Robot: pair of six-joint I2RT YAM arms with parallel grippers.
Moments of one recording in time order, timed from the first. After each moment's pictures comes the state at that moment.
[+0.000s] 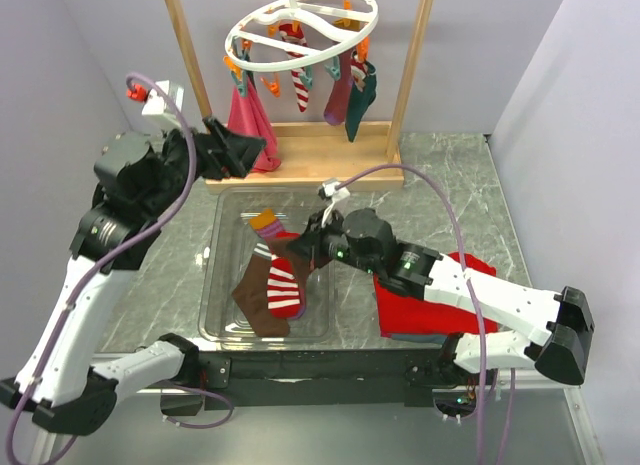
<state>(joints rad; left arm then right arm) -0.44 1.06 1.53 -0.45 0.12 -0.49 1.03 1.21 1.00 -0.05 0.03 0.52</state>
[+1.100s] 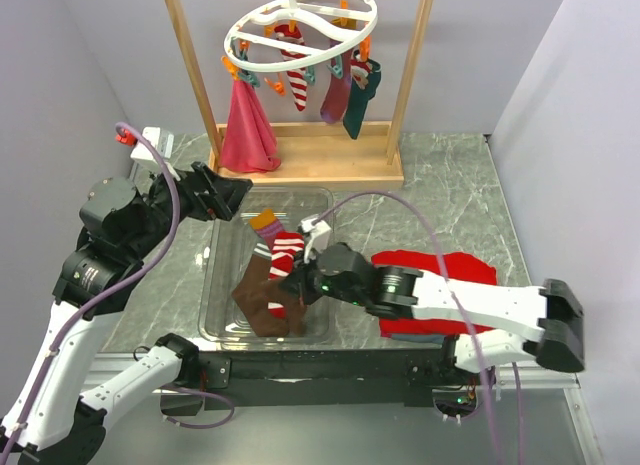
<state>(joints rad) -0.44 0.83 1.32 -0.54 0.11 -0.43 1.24 1.23 0.96 -0.15 0.15 0.64</state>
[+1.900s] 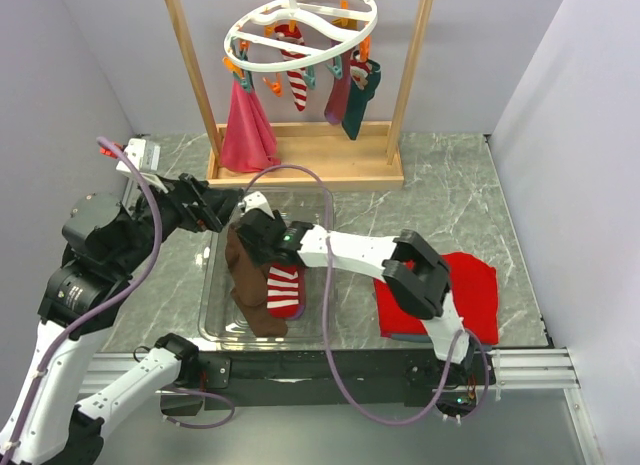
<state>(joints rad) -0.44 0.77 1.32 -0.59 0.11 -0.43 1.09 2.08 1.65 -0.44 0.41 0.38</state>
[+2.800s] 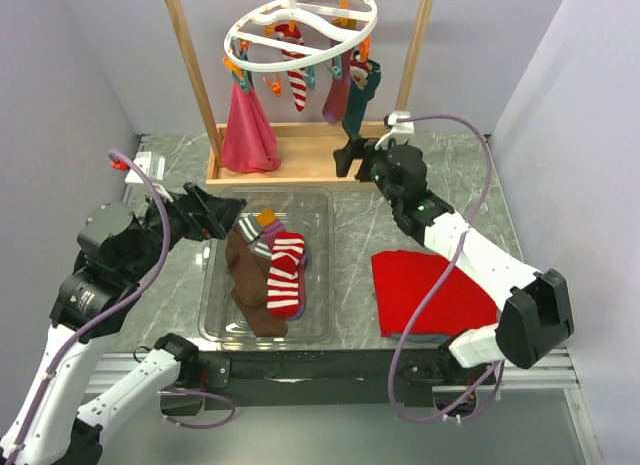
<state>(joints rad) -0.44 0.71 1.21 -0.57 0.09 -0.52 0.55 1.38 1.10 0.13 0.17 0.37</state>
